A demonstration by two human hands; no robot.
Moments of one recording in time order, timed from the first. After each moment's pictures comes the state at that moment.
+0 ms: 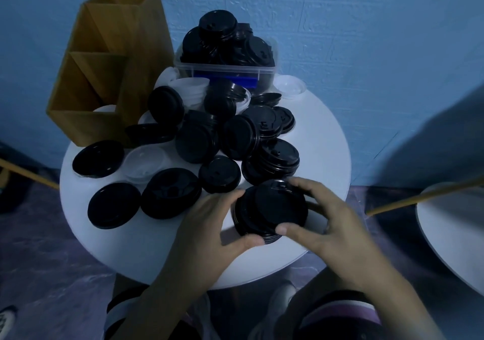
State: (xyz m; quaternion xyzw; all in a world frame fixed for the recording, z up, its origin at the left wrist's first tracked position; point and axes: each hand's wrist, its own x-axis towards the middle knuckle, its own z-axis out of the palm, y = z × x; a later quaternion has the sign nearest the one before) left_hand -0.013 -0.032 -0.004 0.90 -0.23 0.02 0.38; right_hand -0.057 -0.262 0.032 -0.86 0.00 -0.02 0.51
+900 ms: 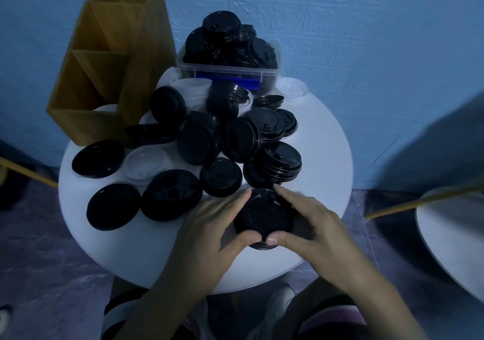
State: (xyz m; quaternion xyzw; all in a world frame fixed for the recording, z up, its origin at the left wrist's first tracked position) left_hand -0.008 -0.030 -0.009 0.89 -0.26 0.04 0.37; right_hand -0.046 -0.255 0.013 -0.90 -0.03 0.01 0.43
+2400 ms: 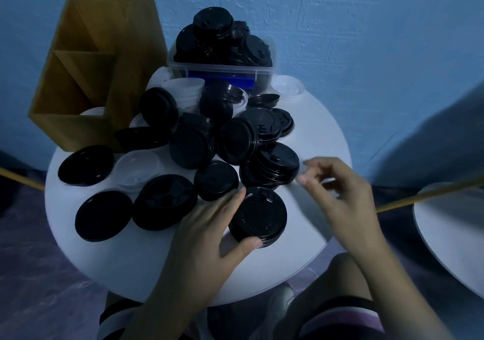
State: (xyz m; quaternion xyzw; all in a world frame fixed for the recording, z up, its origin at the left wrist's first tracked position) left_hand -0.008 -0.035 -0.010 0.91 -0.24 0.05 0.34; right_hand -0.011 -0.279 0.020 -0.83 0.05 -0.18 0.53
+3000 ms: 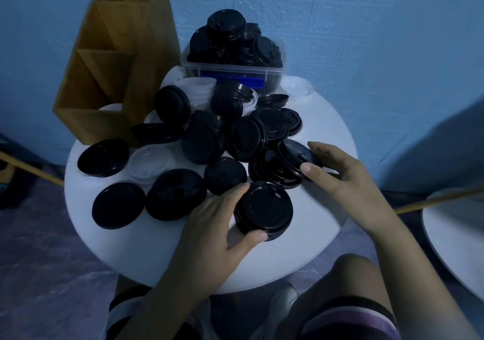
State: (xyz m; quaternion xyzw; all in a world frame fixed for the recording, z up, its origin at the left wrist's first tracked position) left_hand -0.010 -0.030 -0.006 0.91 -0.22 0.04 0.36; right_hand 0.009 -0.288 0.044 -0.82 0.06 -0.04 0.56
